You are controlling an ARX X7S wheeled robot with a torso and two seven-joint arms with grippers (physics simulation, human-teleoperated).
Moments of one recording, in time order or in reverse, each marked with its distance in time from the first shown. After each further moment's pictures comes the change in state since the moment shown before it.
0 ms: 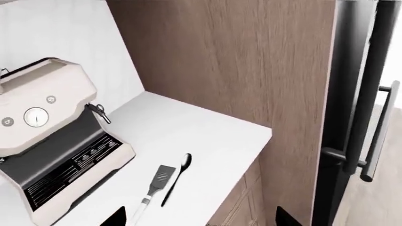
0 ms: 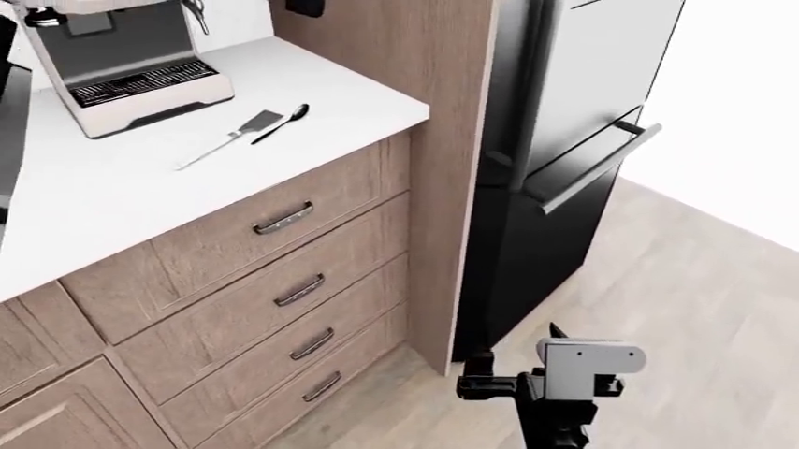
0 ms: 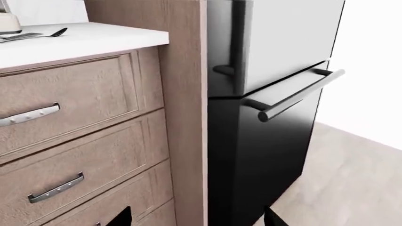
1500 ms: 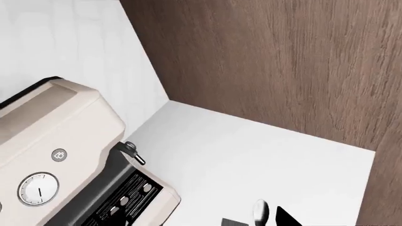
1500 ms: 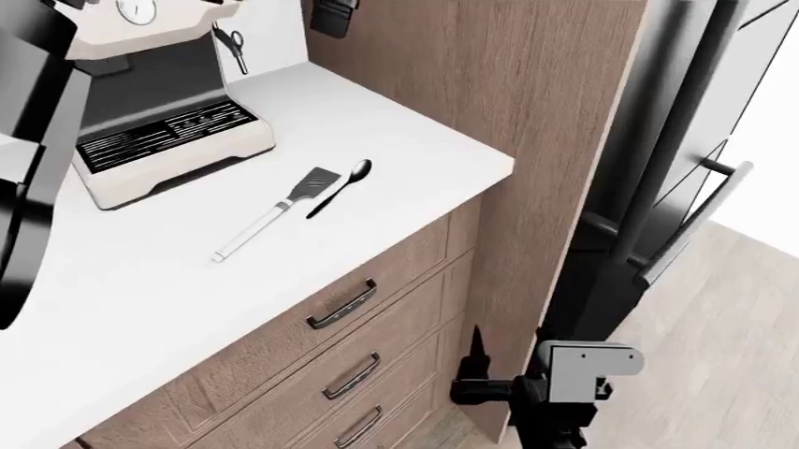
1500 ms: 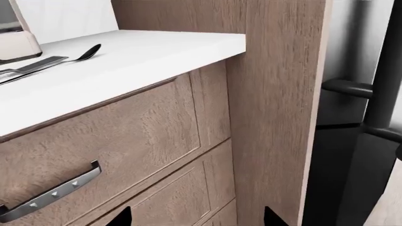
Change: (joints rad) left arm -0.016 0.078 0.083 -0.060 0.036 -0.003 0.050; right arm -0.009 0.012 -0.002 -0.002 0.113 -0.025 -0.051
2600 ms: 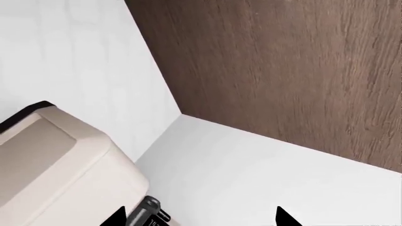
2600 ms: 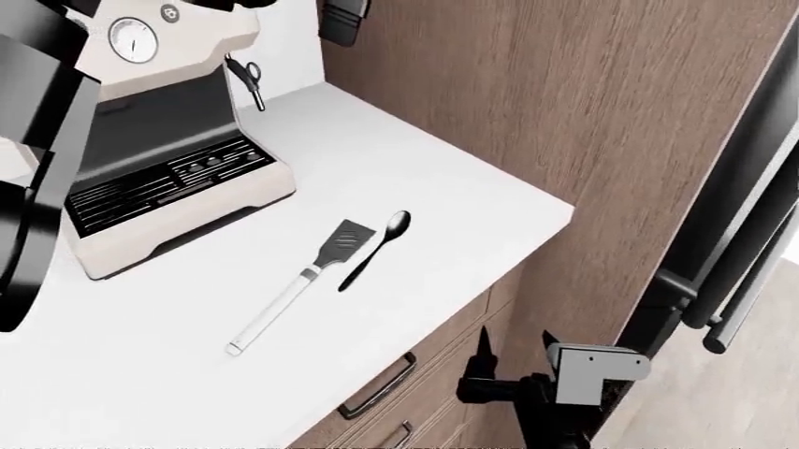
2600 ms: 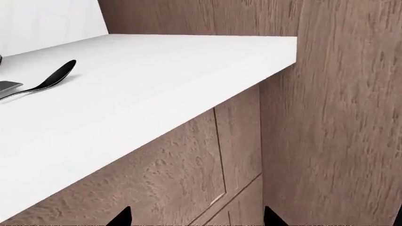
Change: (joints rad) left arm 0.010 0.004 0.011 0.020 -0.014 -0.006 0.001; right arm 0.001 -0.003 0.009 0.055 0.021 -0.053 0.002
